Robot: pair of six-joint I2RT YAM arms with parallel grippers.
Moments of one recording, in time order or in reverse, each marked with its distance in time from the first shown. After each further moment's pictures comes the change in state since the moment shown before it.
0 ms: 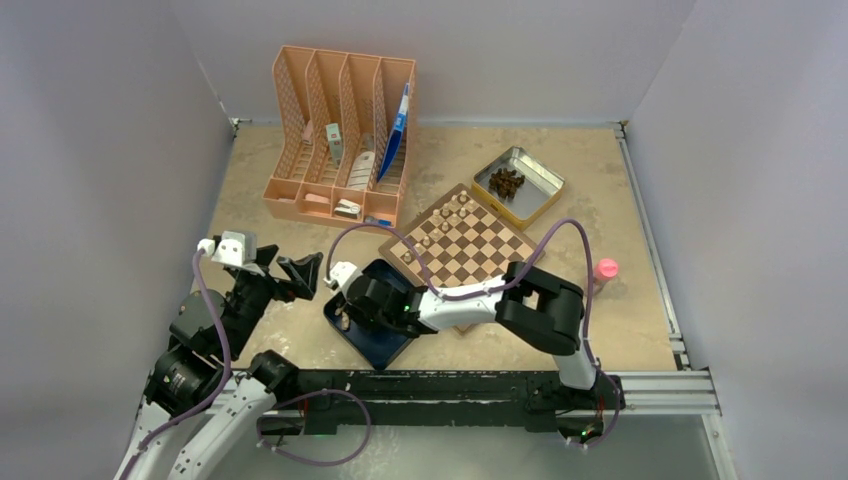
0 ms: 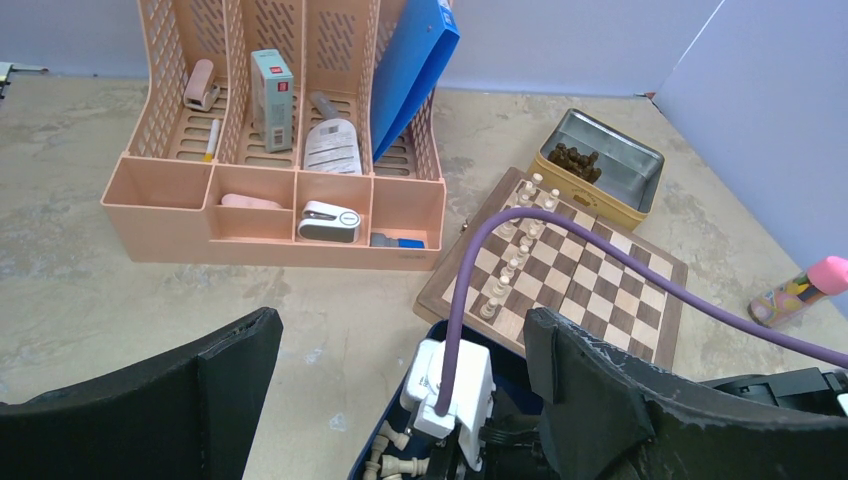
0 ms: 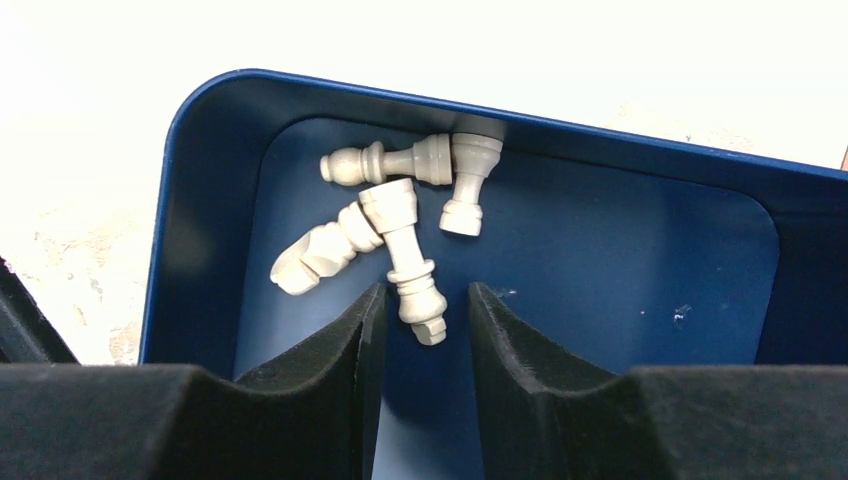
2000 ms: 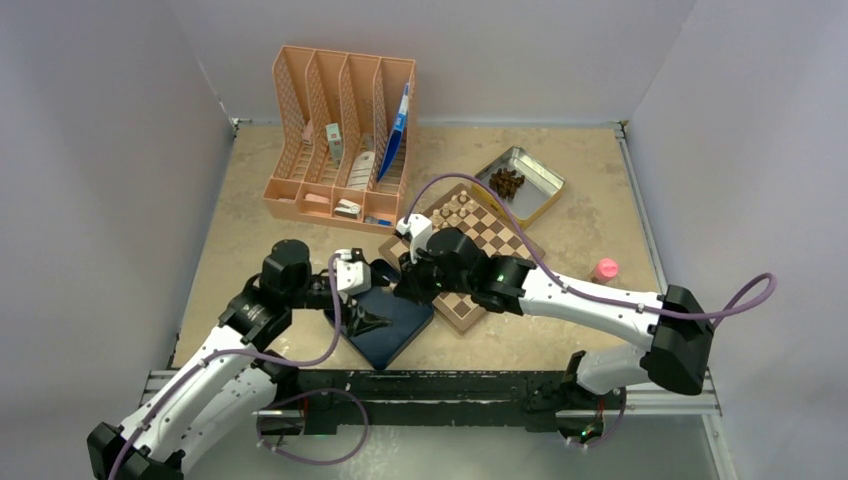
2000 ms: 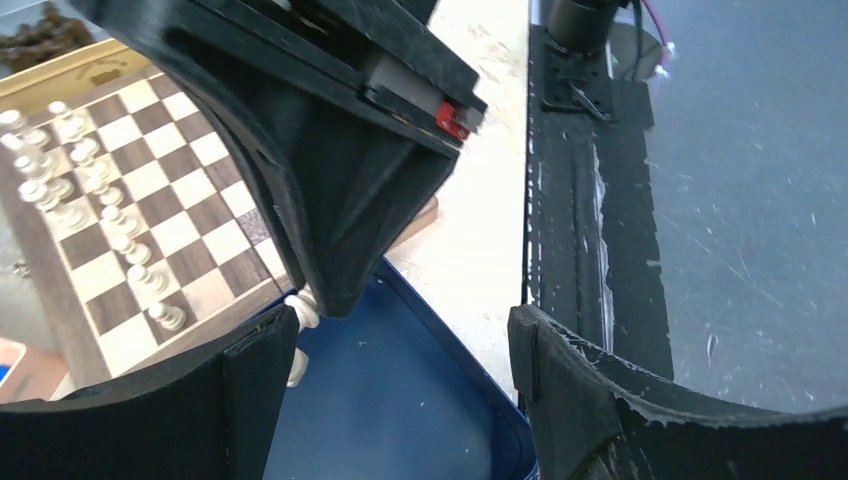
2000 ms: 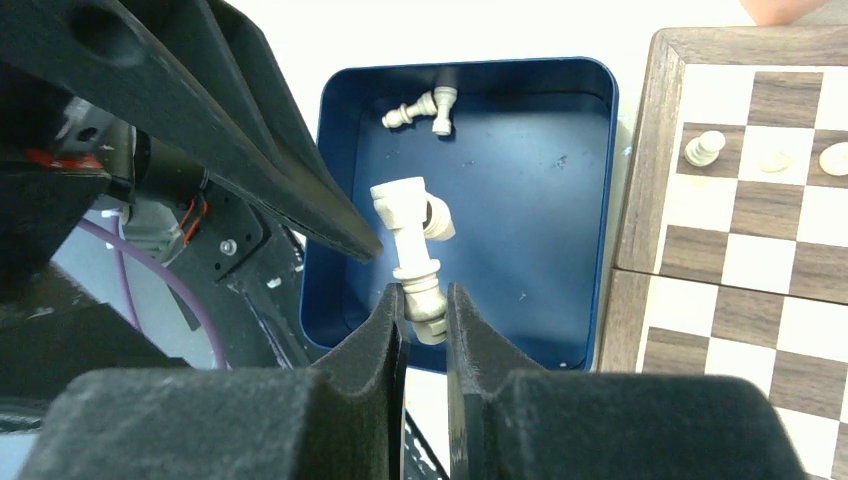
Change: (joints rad) left arm 0.000 0.411 -0.196 0.264 1.086 0.523; right arm -0.180 -0.629 -0.193 -0.270 -0.264 0.172
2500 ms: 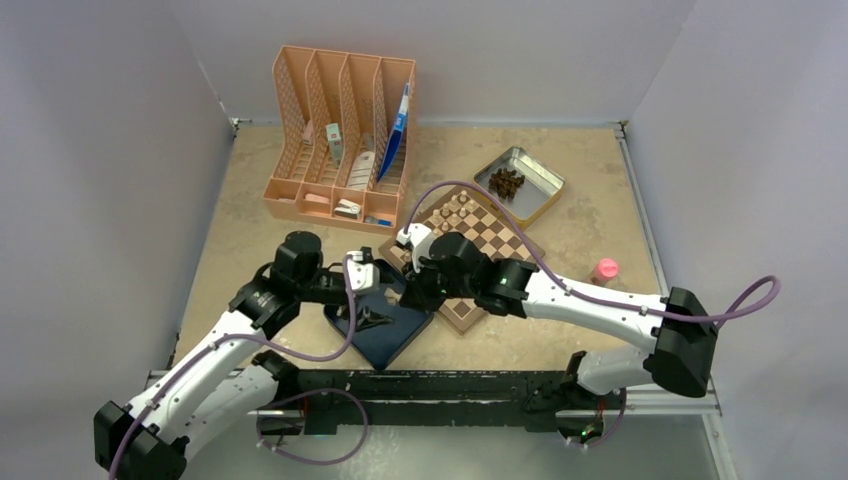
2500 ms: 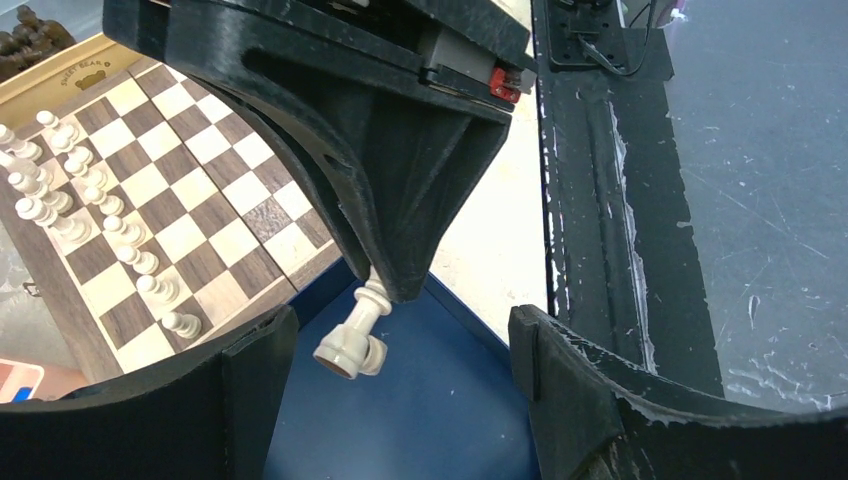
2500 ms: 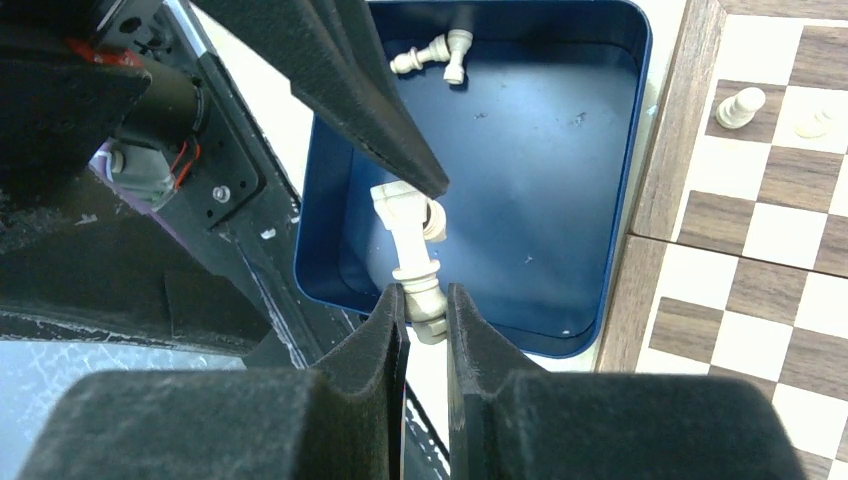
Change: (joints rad) left arm 0.000 0.105 0.026 -0.034 0.046 0.187; right arm 0.000 -0.032 -0.031 -0.048 -0.053 -0.038
